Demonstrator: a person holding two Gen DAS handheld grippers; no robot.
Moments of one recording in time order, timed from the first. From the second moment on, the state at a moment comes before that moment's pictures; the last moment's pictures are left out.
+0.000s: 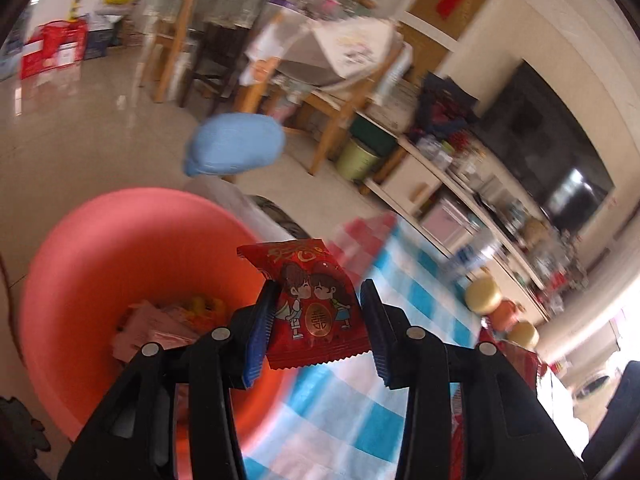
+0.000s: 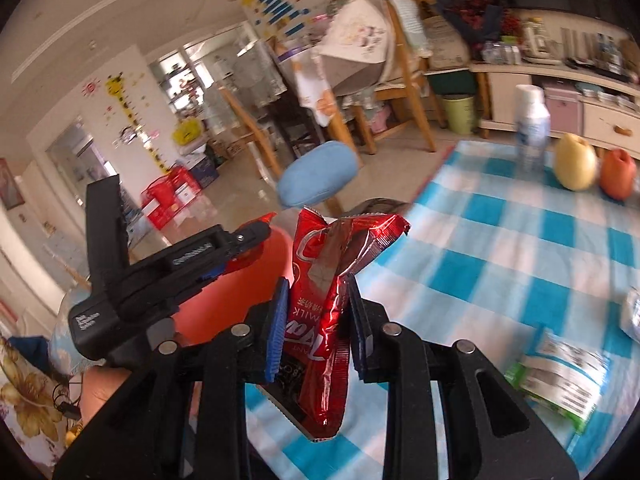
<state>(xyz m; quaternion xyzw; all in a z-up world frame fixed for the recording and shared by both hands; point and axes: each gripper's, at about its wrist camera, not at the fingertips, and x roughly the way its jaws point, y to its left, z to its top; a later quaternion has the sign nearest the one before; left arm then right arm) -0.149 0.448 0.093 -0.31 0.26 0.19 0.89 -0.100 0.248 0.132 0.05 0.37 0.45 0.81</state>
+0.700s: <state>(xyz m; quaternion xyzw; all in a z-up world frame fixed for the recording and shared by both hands) -0.197 0.562 0.067 -0.42 0.22 0.34 0.82 -0.115 0.352 0.108 -0.02 0.39 0.44 0.81</state>
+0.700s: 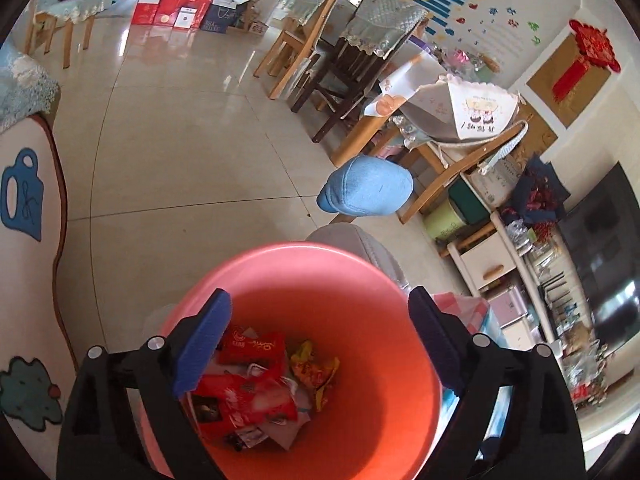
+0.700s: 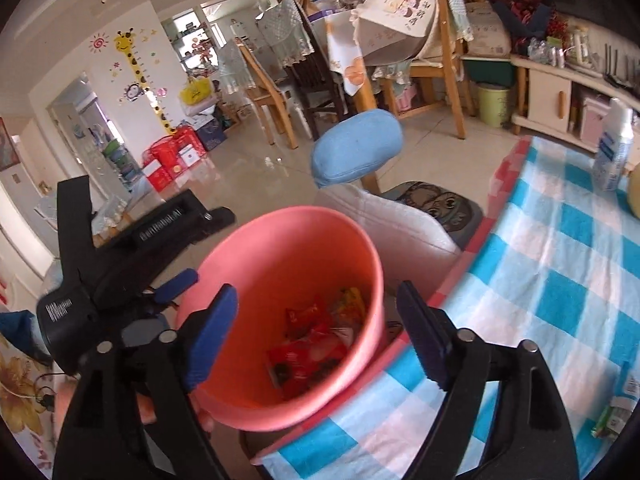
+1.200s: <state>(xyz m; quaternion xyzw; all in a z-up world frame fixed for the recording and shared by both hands) -0.180 0.508 0.088 -0.36 0.16 0.30 0.87 -0.131 0.271 0.101 -0.05 0.36 0.38 0.85</state>
